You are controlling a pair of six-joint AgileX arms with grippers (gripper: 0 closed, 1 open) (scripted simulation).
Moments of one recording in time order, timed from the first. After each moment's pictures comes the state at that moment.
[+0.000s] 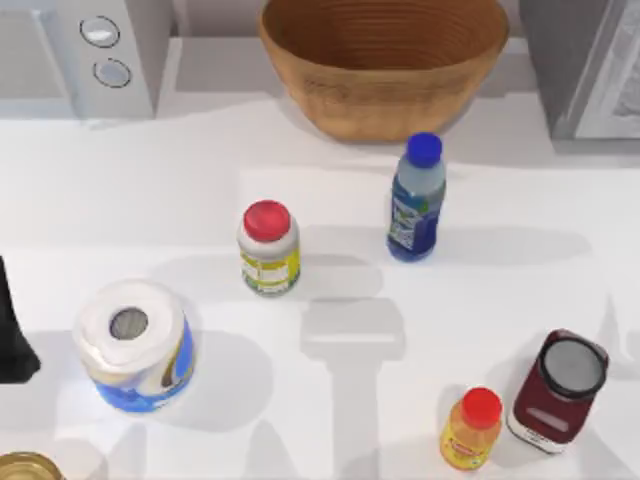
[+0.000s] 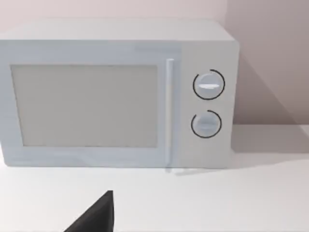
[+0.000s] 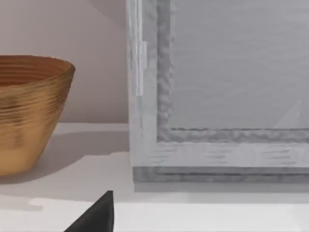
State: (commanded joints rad) left arm 0.00 0.00 0.00 0.00 0.00 0.00; right arm 0.00 0.00 0.00 0.00 0.00 0.00
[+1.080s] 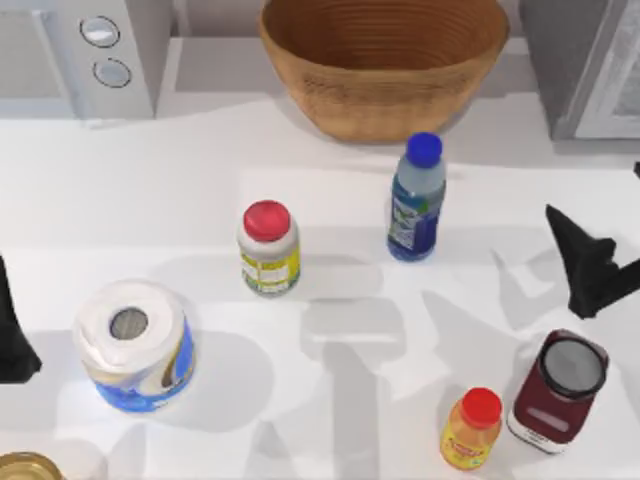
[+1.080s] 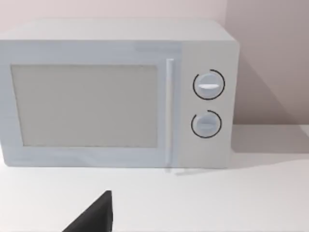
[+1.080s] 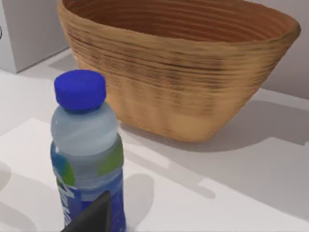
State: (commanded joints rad) left arm 0.00 0.00 0.00 0.00 0.00 0.00; right arm 0.17 1.24 0.25 0.82 -0.30 -0.07
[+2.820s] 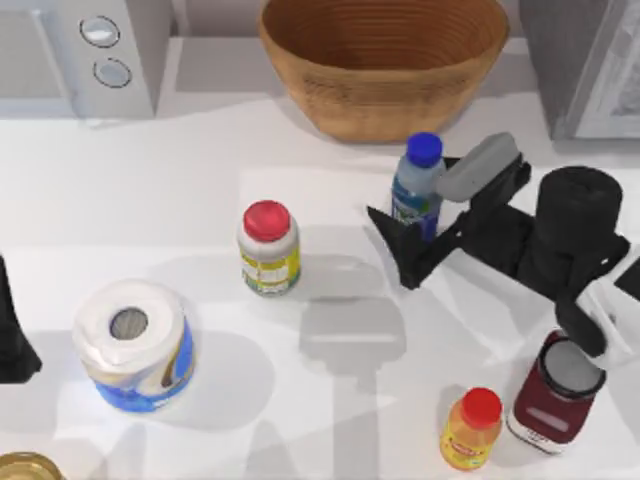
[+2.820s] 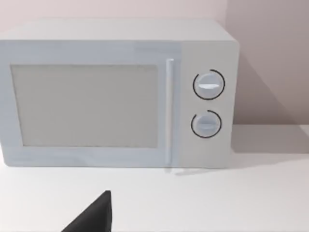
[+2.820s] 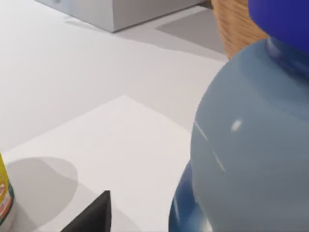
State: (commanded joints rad) left arm 0.00 0.00 0.00 0.00 0.00 0.00; right arm 0.39 2.17 0.76 1.19 -0.35 -0.08
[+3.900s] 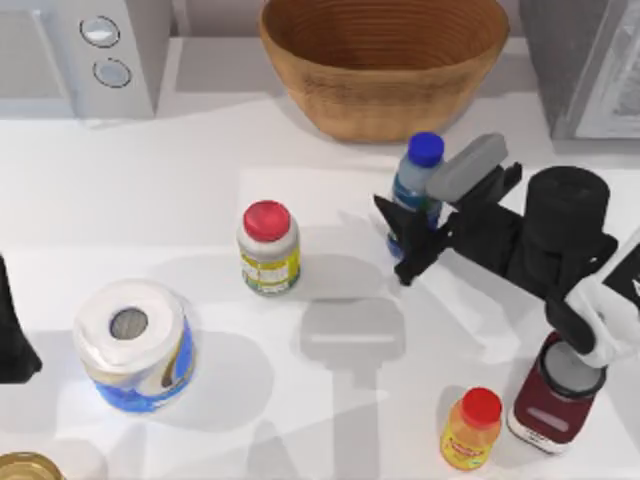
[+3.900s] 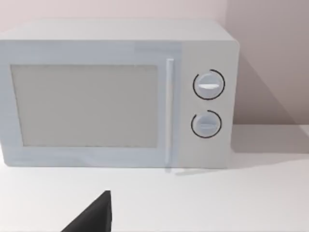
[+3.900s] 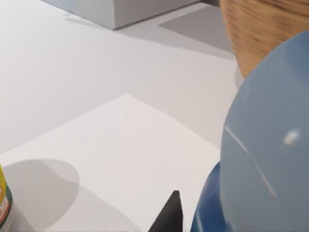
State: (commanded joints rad) left arm 0.00 0.00 0.00 0.00 0.00 0.00; right arm 0.40 2.19 0.78 1.18 -0.34 -0.08
